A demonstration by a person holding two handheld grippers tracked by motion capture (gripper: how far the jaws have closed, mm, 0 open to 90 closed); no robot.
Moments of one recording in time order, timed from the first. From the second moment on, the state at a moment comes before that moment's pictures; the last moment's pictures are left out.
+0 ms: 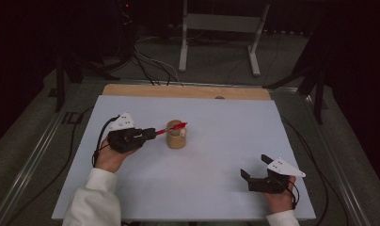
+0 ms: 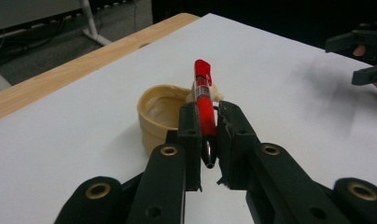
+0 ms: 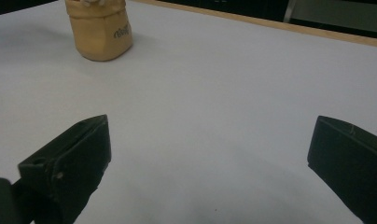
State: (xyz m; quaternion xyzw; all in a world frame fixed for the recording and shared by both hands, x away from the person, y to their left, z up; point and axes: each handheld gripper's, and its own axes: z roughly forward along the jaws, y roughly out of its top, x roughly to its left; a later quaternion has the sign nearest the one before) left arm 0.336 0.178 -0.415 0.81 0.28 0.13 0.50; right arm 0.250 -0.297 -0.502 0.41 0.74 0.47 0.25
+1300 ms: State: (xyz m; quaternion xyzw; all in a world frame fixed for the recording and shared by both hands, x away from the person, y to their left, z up) left arm 0.347 0.182 -0.420 0.82 0.31 0.14 0.45; right arm 0.251 -0.297 -0.503 0.41 0.74 0.47 0.25
